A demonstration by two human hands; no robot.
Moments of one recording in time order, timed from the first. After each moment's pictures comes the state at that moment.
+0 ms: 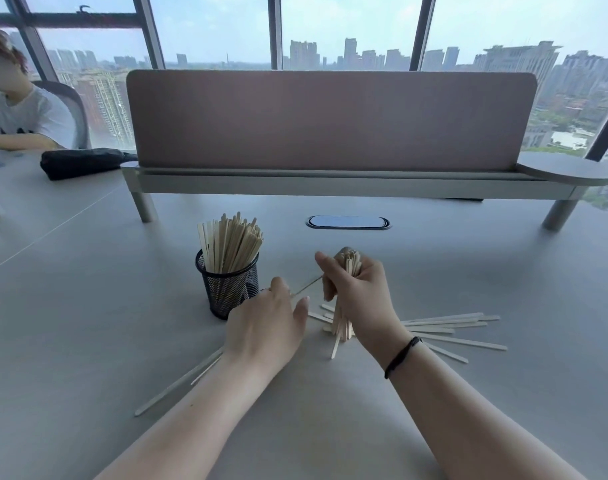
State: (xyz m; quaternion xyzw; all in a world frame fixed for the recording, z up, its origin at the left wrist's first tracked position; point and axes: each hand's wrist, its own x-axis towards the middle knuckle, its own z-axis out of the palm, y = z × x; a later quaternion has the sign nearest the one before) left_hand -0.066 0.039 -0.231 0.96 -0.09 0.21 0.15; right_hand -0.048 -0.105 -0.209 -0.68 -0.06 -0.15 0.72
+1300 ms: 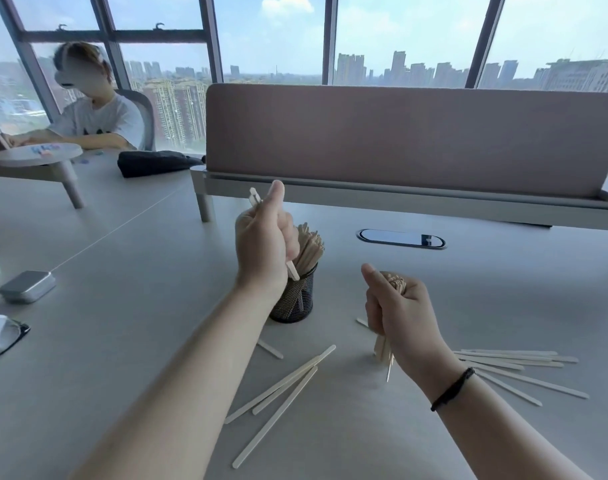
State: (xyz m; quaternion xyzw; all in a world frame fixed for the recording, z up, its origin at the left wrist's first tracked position) left_hand -0.027 0.094 -0.135 0.52 -0.05 0.20 0.83; right_hand -0.058 -0.076 -0.199 -0.68 -0.09 -0.09 0.72
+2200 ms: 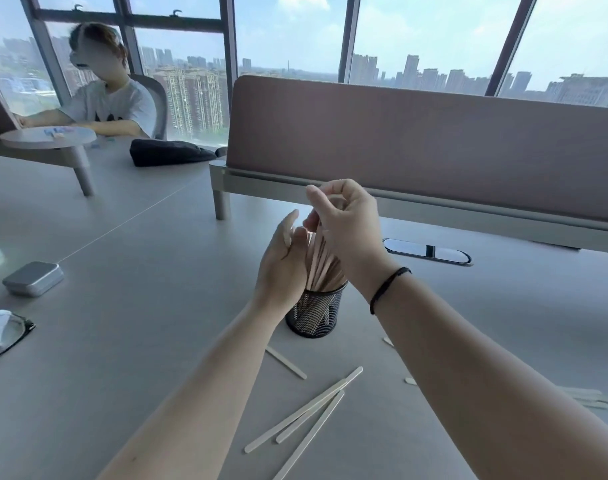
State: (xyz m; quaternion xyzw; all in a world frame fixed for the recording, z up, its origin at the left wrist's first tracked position) left_hand 0.011 0.133 -0.190 0.73 -0.03 0.21 0.65; right_hand 0.030 0.036 -0.124 -0.71 -0.13 -0.14 0.67
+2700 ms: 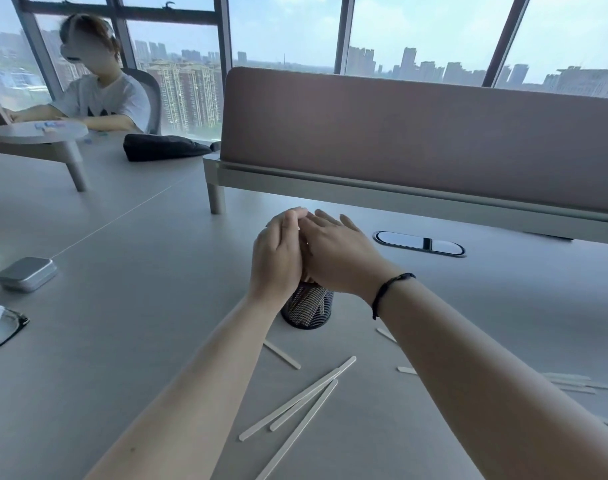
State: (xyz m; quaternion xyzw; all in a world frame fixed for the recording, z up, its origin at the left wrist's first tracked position) left_hand 0.009 0.127 -0.182 0.73 0.00 0.27 0.63; right_hand 0.025 0.018 -0.151 -0.95 -0.28 -0.11 0.07
